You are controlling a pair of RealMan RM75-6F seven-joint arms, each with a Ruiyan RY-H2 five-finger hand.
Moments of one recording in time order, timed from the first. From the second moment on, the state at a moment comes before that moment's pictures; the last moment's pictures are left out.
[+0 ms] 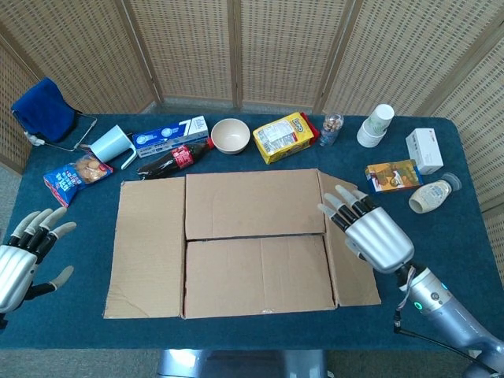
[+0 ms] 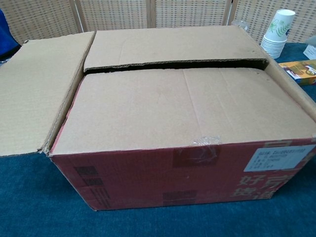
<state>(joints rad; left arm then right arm) -0.14 -0.98 0.01 -1.69 1.74 1.56 -0.12 0.53 -0.92 0.14 -1.91 -1.62 1.13 -0.37</state>
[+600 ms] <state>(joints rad) -0.15 -0.98 0.01 -1.69 1.72 1.55 -0.12 0.64 -1.11 0.19 -1.96 -1.40 1.02 -0.51</state>
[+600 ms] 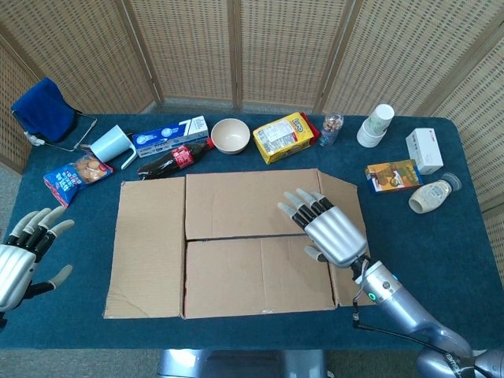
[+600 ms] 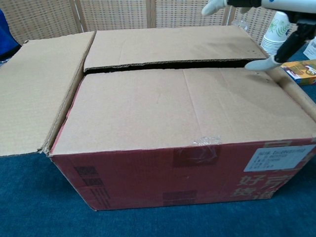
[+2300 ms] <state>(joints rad) -0.14 -0.96 0.01 -1.68 1.70 1.55 -0.14 0.73 -1.32 0.25 -1.80 -1.35 1.13 -0.58</state>
